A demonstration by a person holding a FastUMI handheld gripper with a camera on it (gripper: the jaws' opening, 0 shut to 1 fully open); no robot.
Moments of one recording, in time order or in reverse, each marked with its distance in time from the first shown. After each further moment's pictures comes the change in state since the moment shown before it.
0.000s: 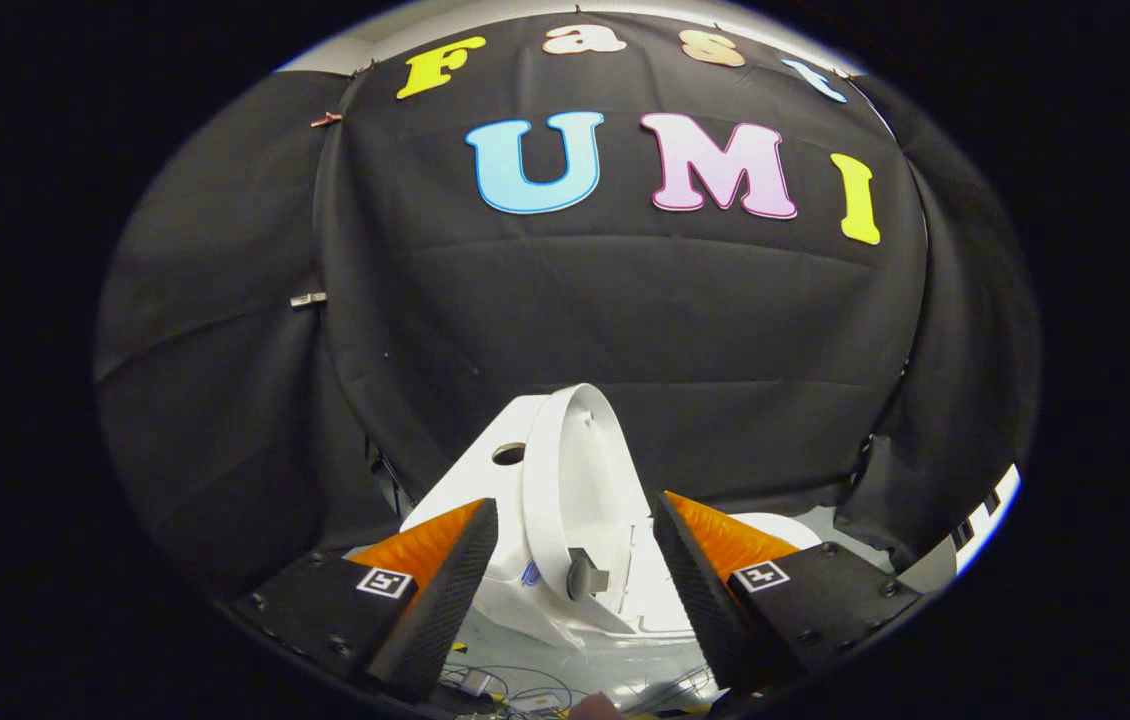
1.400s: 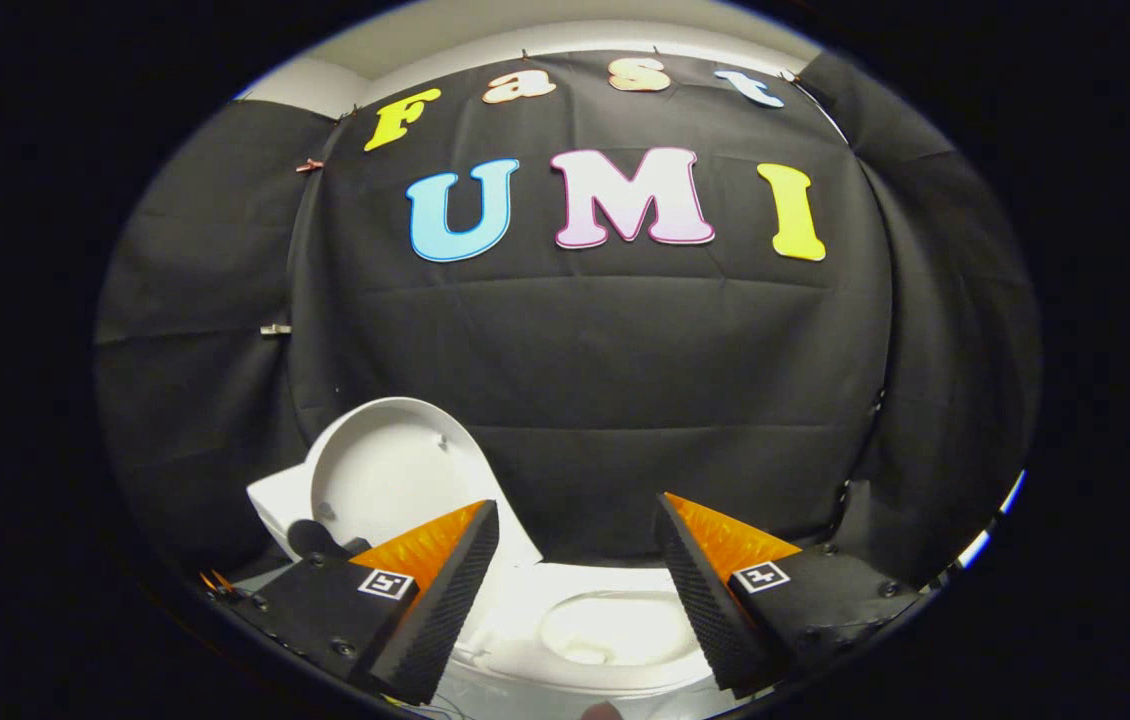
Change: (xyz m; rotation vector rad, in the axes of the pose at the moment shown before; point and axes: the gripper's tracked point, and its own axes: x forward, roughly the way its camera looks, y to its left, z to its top) arm 0.020 -0.242 -0.034 -0.052 -0.220 -0.021
